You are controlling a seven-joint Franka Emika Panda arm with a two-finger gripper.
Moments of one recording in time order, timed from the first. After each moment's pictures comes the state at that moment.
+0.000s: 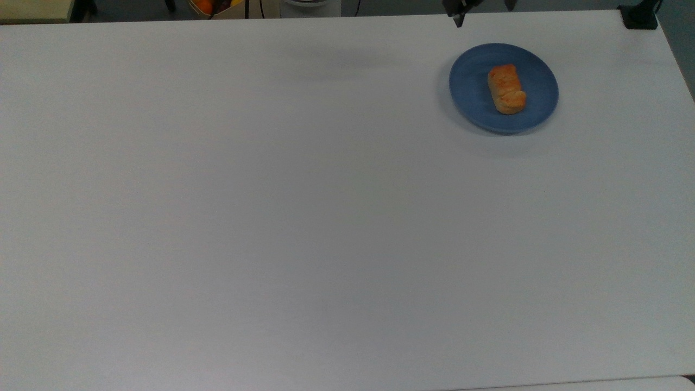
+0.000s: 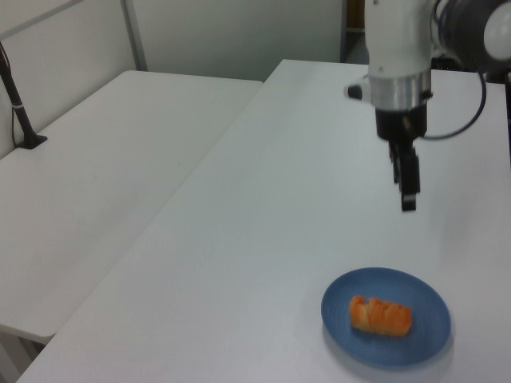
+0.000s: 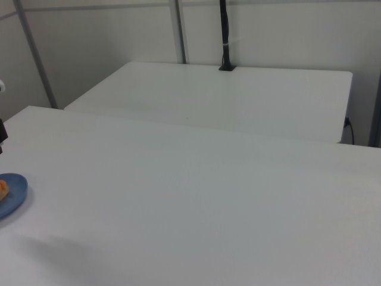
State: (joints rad) arm 0.40 0.11 0.26 -1.74 0.10 1.75 0.26
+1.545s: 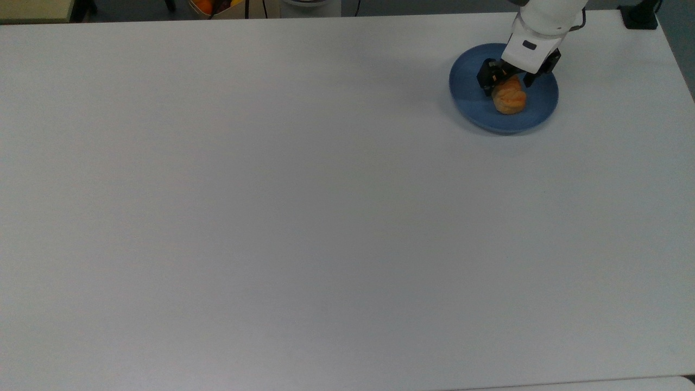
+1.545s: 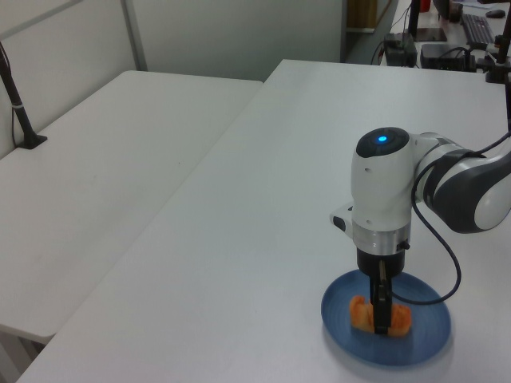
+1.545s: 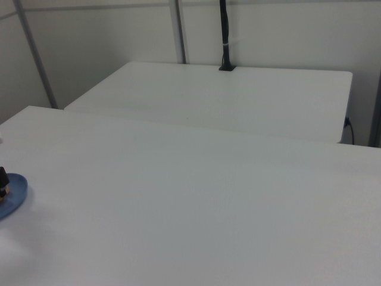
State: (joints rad) arm 0.56 0.41 0.26 -1.82 -0.06 2.18 0.52
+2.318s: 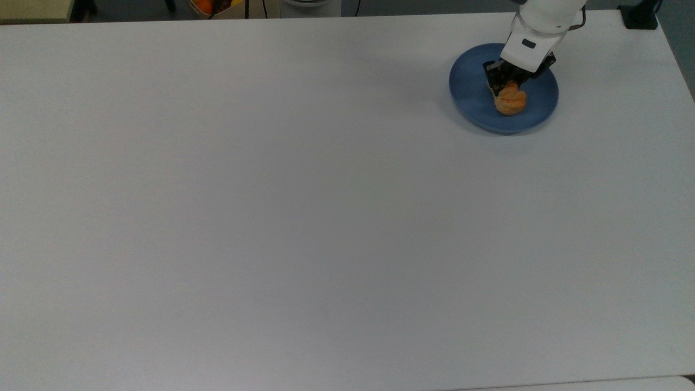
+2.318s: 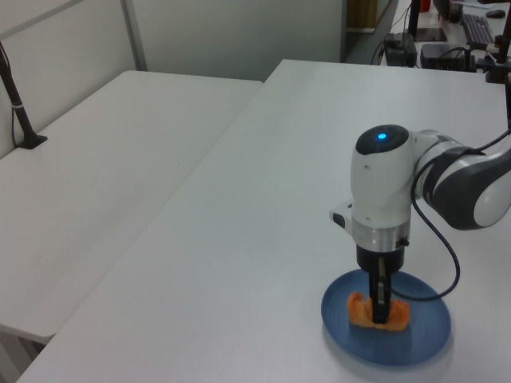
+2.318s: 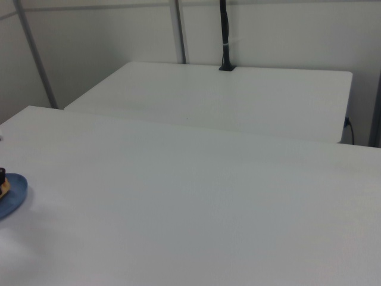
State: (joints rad) arm 0.55 0.40 0.26 -1.81 -0.07 2.17 0.52
